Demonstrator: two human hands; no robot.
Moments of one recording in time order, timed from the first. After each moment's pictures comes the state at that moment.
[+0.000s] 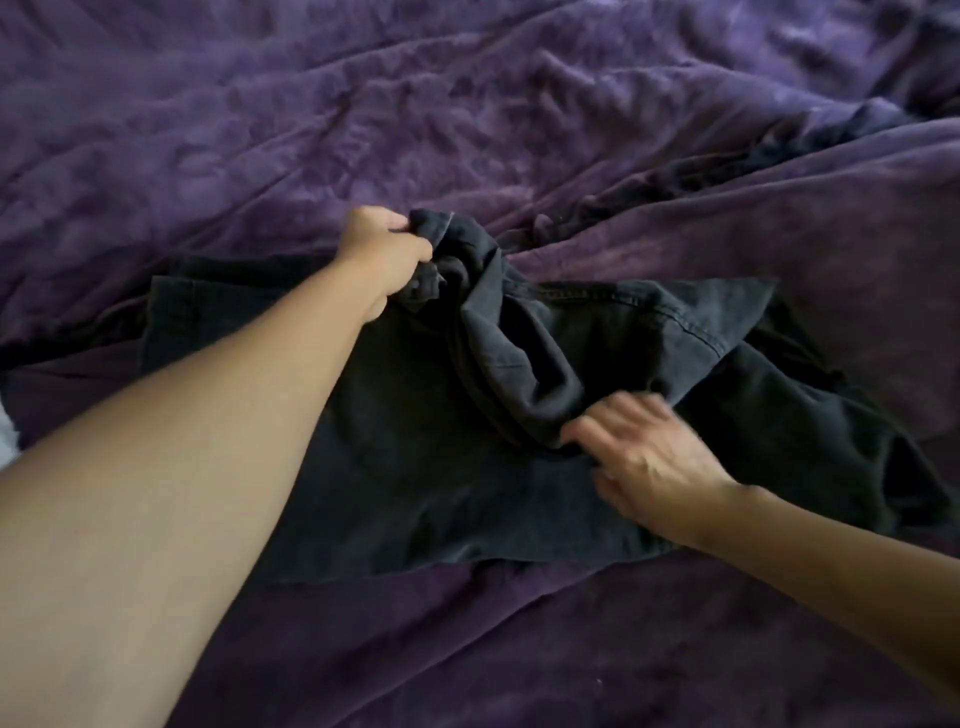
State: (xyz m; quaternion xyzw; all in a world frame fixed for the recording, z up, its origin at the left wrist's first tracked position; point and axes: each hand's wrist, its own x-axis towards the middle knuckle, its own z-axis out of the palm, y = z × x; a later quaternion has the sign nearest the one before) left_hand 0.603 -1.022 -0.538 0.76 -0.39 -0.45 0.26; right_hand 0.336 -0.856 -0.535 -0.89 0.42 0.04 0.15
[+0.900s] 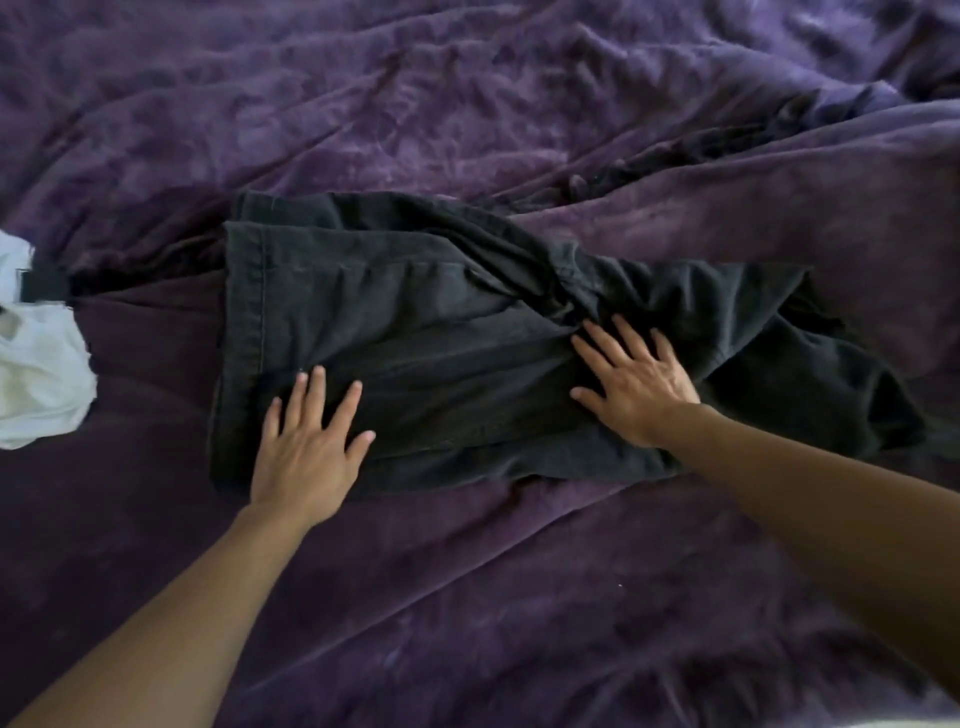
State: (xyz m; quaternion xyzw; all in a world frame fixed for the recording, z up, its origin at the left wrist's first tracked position) left_hand 0.728 -0.762 -0.572 0.69 -0.68 -0.16 -0.21; right_hand 0.367 -0.846 -0.571 -0.78 0.56 0.24 0.14
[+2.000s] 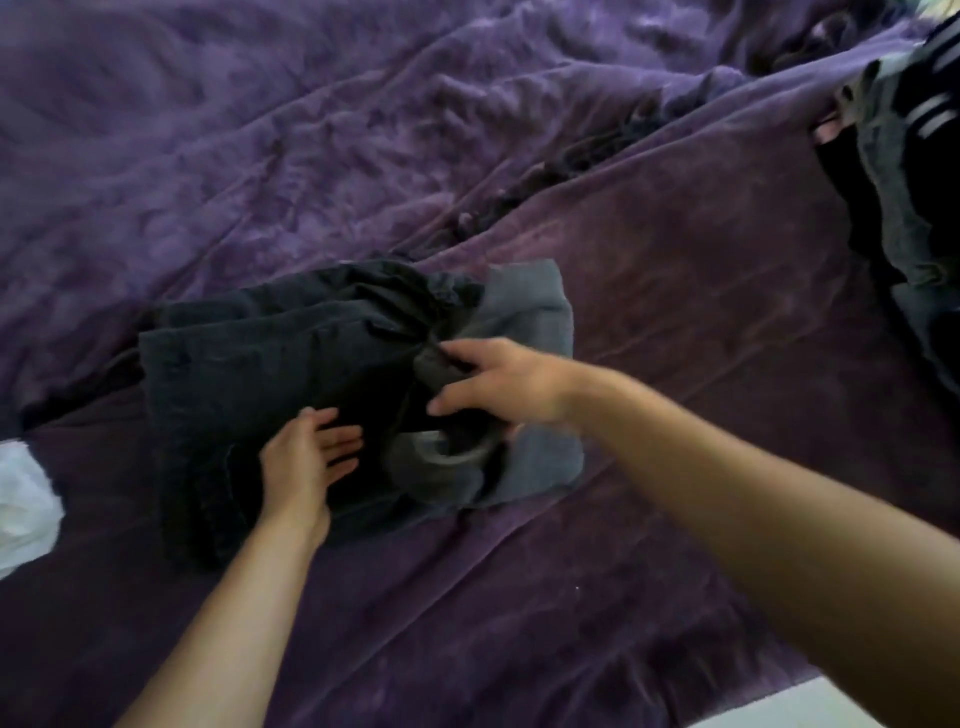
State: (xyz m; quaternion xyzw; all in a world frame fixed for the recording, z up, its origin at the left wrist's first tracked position) left_hand 0.615 -0.826 -0.493 0.78 -0.14 -0.51 0.33; right_hand 0.403 -0.874 -0.451 -0.47 0.54 -0.04 0.70
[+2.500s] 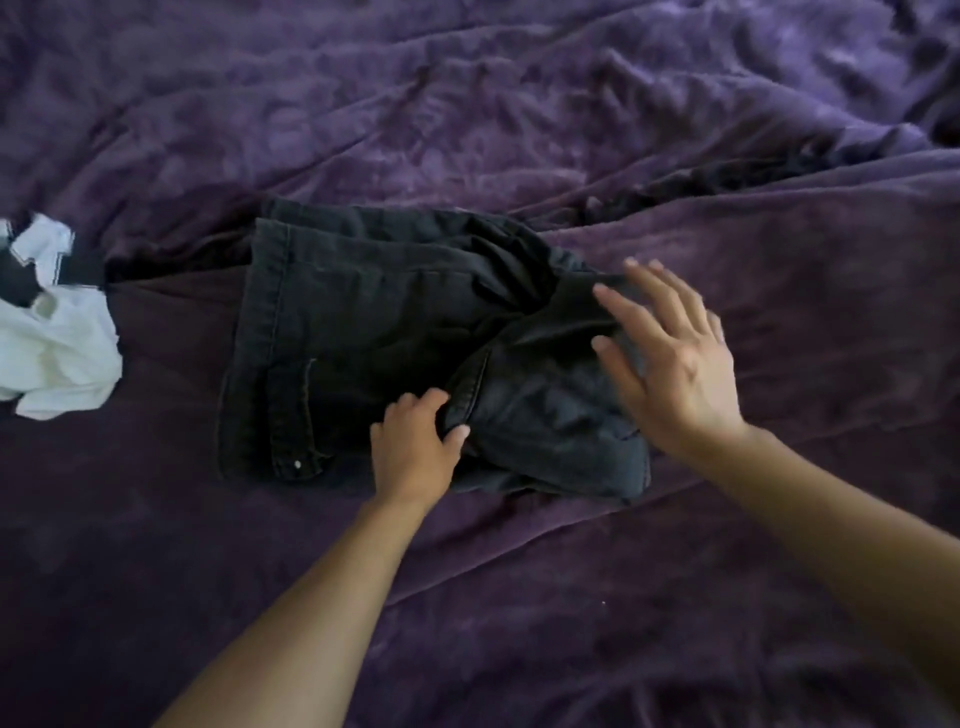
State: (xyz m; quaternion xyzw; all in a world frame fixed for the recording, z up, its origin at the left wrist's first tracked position) left_hand 0.618 -0.783 -0.542 0.78 -0.56 -0.28 0.02; right_hand 0.383 -0.859 -0.487 -0.81 0.54 -0.20 0.08
